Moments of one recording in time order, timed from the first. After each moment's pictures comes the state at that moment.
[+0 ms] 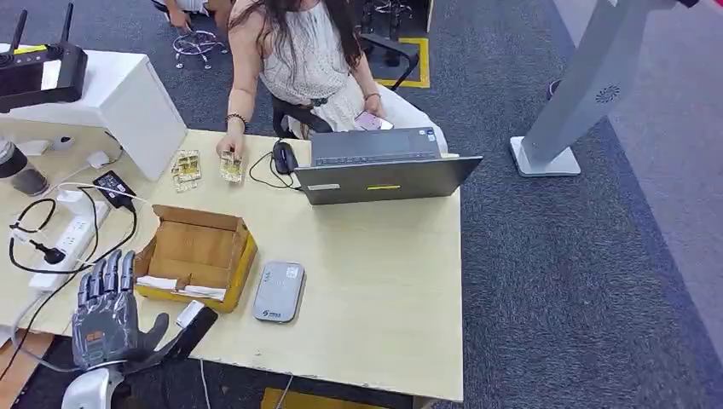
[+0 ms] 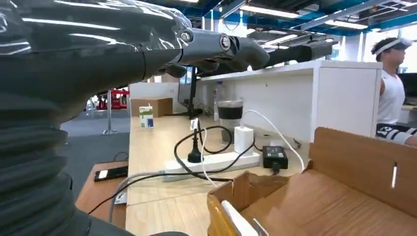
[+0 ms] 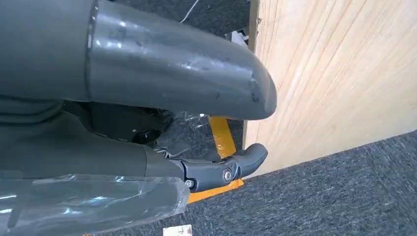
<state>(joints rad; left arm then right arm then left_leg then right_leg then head) 0.19 0.02 0.02 -1.50 -1.41 0.21 0.11 -0.07 0.17 -0.75 -0.28 0.24 0.23 -0.47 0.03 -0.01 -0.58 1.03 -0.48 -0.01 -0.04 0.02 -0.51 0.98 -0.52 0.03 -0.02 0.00</state>
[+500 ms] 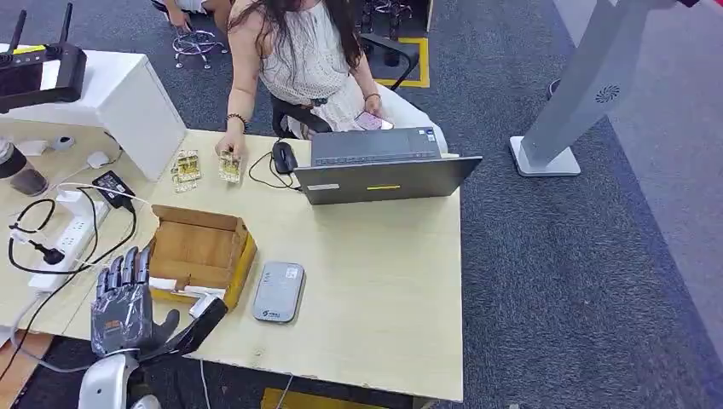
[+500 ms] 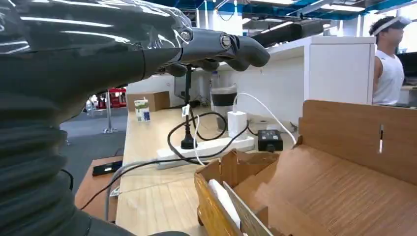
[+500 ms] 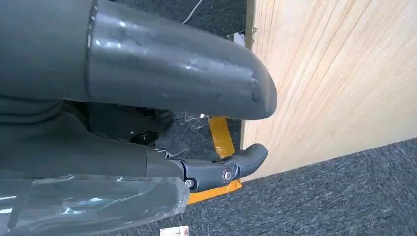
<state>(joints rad) 0.12 -0.01 0.02 -1.41 -1.44 0.17 0.09 -0.09 0.17 -0.75 -0.28 0.25 0.23 -0.46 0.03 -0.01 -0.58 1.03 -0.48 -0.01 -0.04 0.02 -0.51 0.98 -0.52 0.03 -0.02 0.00</state>
